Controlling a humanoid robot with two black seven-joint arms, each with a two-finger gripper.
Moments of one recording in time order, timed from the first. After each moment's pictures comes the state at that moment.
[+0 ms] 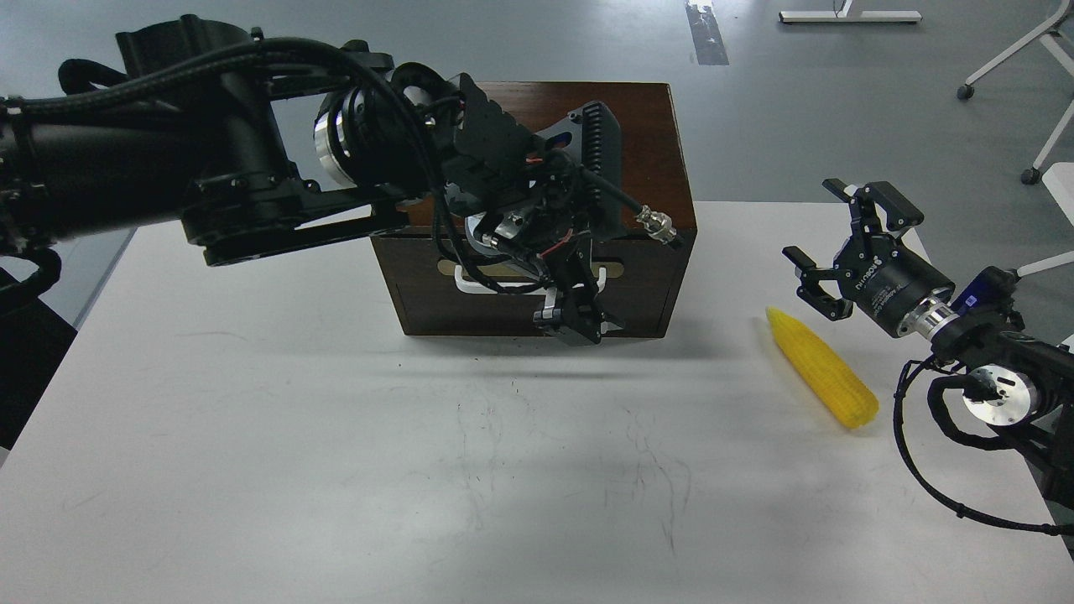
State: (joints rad) left arm -1.64 0.23 0.07 -1.26 2.08 -0.49 -0.49; right arm 0.74 -0.58 0.24 0.76 0.01 0.49 0.49
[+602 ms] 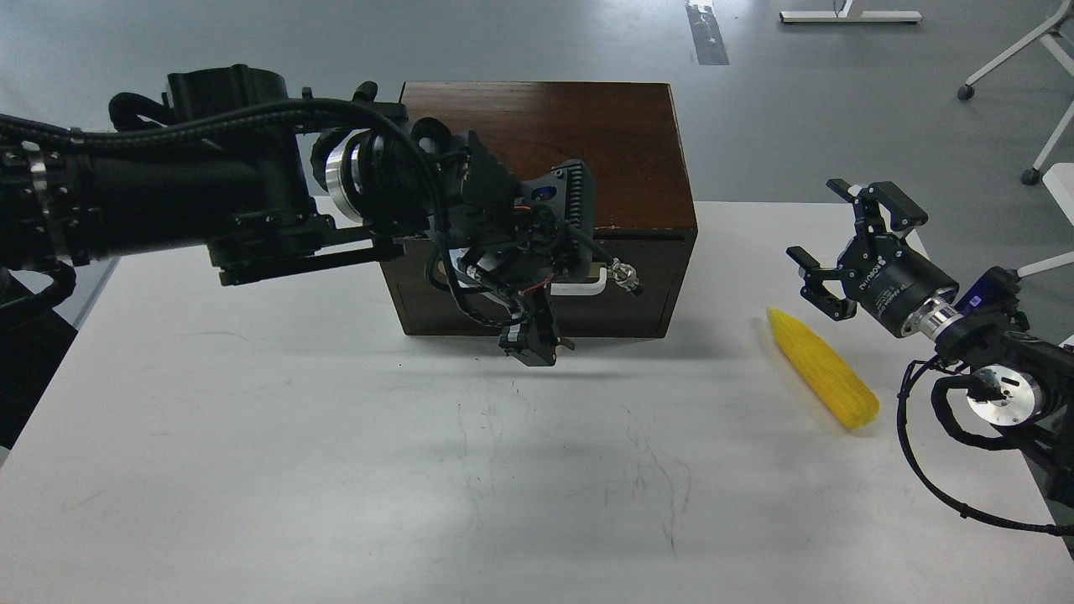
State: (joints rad) left arm -1.61 0.21 0.20 -1.22 2.11 -0.49 -0.49; right arm 0.74 -0.58 0.24 0.76 0.01 0.49 0.49
